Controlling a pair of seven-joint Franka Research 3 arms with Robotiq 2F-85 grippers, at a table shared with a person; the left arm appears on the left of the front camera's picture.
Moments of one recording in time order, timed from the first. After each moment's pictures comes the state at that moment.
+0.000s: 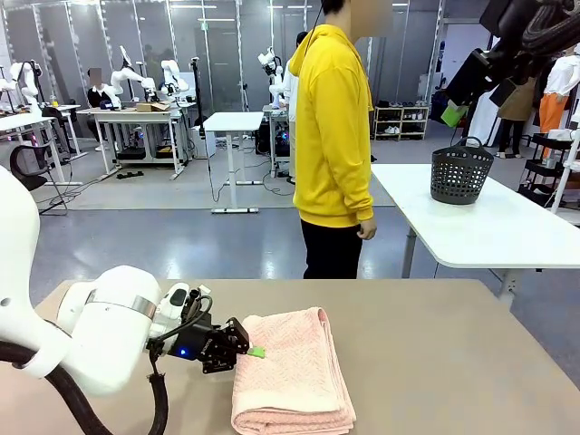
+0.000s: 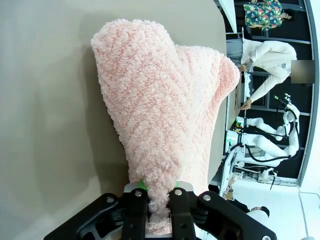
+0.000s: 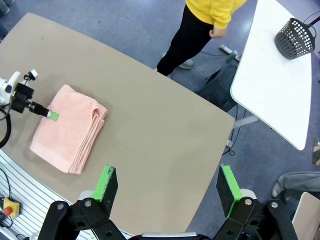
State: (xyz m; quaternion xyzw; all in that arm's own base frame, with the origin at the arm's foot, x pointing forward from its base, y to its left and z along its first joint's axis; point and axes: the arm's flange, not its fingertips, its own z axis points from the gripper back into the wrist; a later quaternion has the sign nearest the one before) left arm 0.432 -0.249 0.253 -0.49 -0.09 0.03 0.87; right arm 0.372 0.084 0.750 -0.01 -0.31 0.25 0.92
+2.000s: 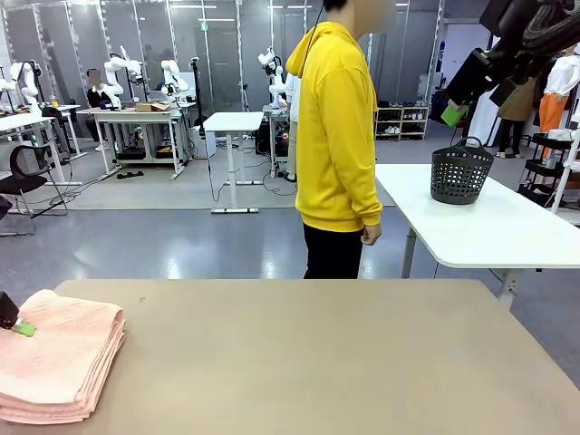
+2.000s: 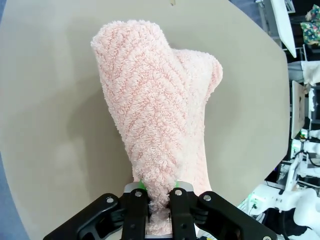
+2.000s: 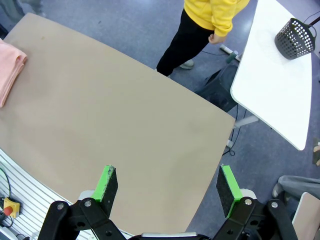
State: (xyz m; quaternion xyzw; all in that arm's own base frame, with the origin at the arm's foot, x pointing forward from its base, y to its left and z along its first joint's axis) left arm 0.421 0.158 0.347 -0.32 -0.14 0.02 0.94; right arm 0.372 0.084 0.750 -0.01 -0.31 0.25 0.92
